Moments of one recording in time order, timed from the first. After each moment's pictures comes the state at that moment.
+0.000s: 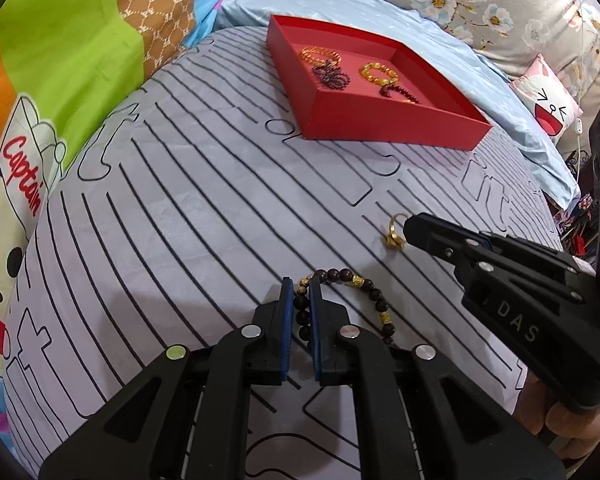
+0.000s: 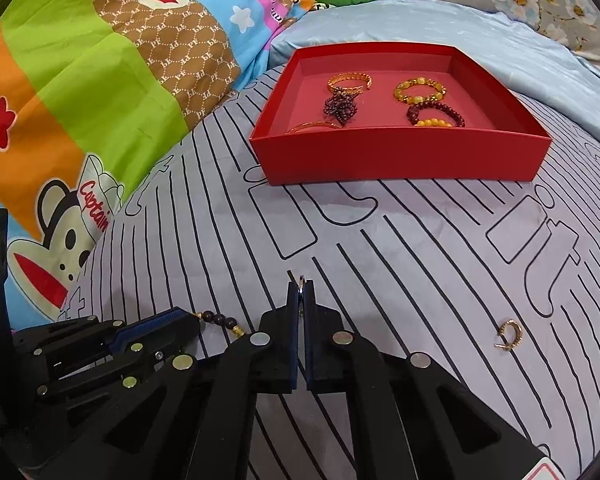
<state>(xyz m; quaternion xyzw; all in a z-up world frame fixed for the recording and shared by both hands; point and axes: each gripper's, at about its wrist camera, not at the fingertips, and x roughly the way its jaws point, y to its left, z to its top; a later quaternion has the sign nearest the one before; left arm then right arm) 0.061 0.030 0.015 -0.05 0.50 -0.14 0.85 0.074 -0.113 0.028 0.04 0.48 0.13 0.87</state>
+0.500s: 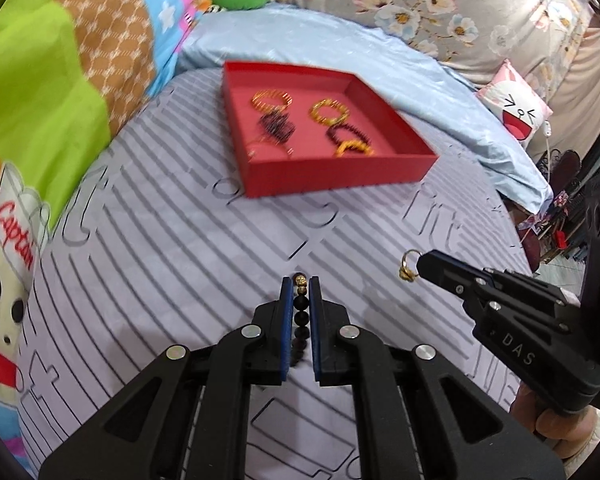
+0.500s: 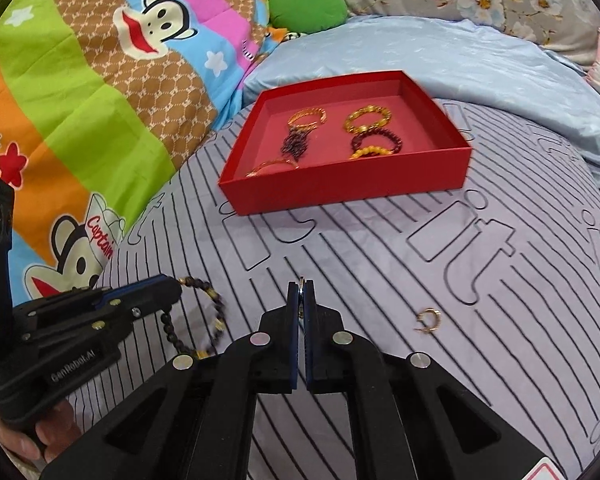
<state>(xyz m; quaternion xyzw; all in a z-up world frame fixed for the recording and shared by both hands) 0.068 0.003 0.068 -0.05 0.46 -0.19 0.87 0.050 -0.168 0.068 0.08 0.44 0.09 0.89</state>
